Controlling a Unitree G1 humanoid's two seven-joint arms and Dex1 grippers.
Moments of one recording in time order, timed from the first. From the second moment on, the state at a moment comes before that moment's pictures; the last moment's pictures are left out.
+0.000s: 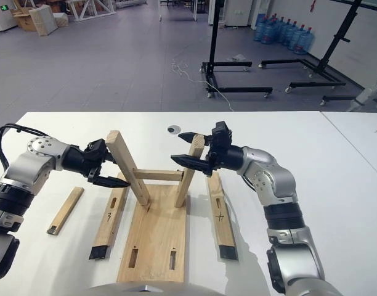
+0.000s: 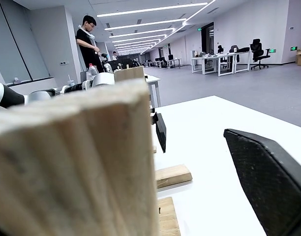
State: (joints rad) left arm -0.58 0.77 -0.27 0.28 -0.39 0.26 -1.48; right arm -0.45 -0.42 0.00 0.03 0.65 0.52 1.15
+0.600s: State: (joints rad) left arm -0.13 0.91 0.26 0.08 -0.42 0.29 -1.22; right arm -0.49 -0.46 -0.29 -0.17 0.99 0.66 0.97
